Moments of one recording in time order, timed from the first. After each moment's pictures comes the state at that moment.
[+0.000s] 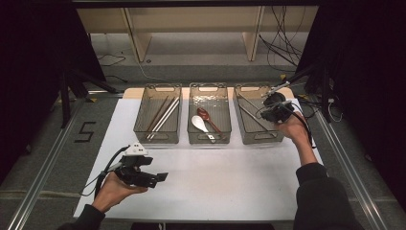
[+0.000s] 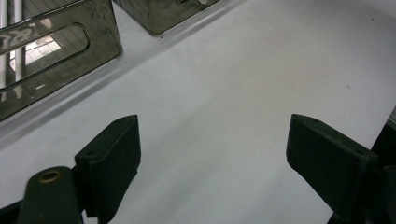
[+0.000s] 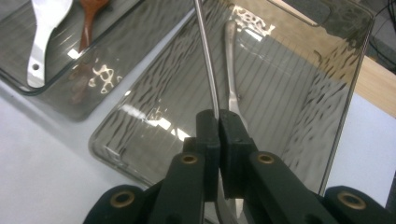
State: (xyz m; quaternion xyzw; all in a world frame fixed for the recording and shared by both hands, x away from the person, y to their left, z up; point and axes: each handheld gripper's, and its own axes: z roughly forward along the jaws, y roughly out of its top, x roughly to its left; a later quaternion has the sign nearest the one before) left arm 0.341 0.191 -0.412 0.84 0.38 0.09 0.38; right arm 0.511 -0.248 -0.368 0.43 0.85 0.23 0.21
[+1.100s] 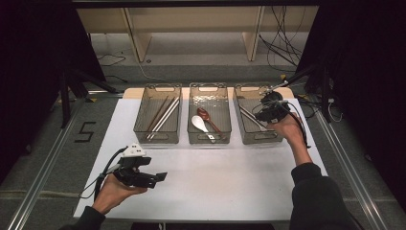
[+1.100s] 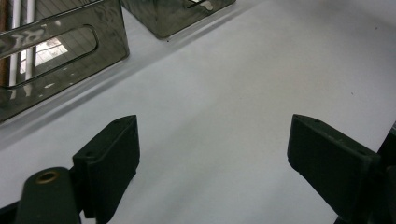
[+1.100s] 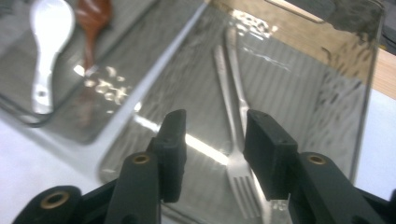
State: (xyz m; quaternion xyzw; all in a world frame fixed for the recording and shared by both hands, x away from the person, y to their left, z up) left arm 0.338 0.194 -0.413 0.83 0.39 0.10 0.39; right arm 0.514 -0.240 -0.372 0.46 0.83 0.25 0.19
